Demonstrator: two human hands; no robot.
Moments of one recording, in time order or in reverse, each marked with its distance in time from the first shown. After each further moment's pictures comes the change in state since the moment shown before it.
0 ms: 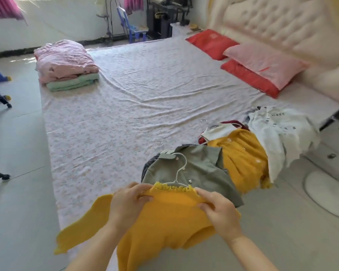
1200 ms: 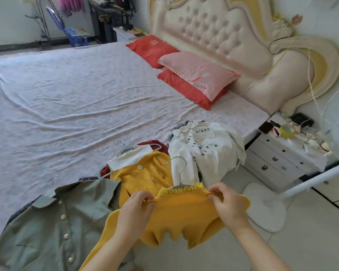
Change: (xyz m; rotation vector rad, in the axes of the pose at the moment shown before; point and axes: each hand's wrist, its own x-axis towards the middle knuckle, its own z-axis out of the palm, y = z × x) left_hand 0.173 0.387 0.349 -0.158 -0.095 0.011; right_hand 0.156 0.312 -0.421 -0.148 0.199 0.190
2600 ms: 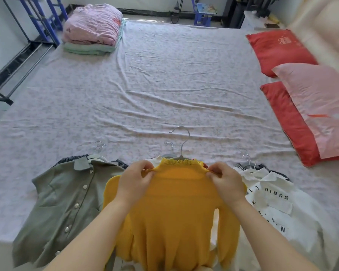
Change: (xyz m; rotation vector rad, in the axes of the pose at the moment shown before) left_hand 0.202 -0.019 -0.019 -0.013 0.501 -0.445; right_hand 0.336 -0.067 0.113 0.116 -0.545 -0.361
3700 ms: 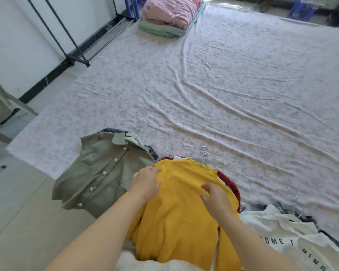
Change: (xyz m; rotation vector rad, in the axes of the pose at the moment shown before) left_hand 0.017 -0.040 0.033 0.479 -0.158 -0.421; right_hand 0.072 0.039 0.088 -0.366 -0.566 -0.041
